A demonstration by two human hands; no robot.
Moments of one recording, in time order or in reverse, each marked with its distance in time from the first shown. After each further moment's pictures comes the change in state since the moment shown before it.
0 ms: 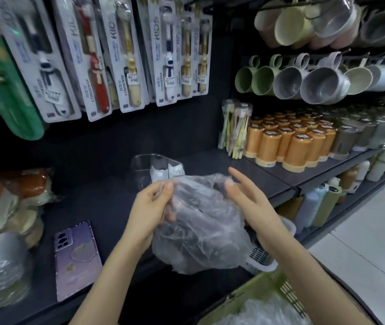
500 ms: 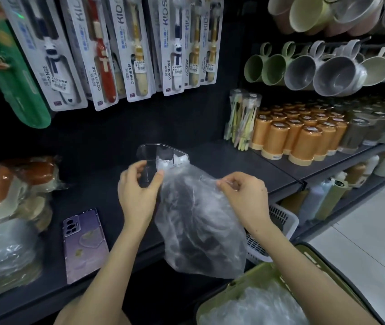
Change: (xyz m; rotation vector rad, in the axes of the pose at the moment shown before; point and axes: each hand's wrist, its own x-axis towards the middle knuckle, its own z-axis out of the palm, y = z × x) left_hand 0.019 -0.017 -0.018 0.310 0.418 0.145; right_hand 0.029 0.016 0.021 -0.555 0.289 -0.178
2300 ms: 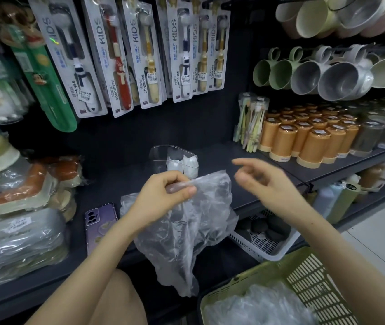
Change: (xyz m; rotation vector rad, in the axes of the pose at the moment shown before) left_hand -0.027 0.065 -0.030 0.027 -0.587 0.185; right_hand 0.000 -0.019 -0.077 0.259 -0.391 -0.160
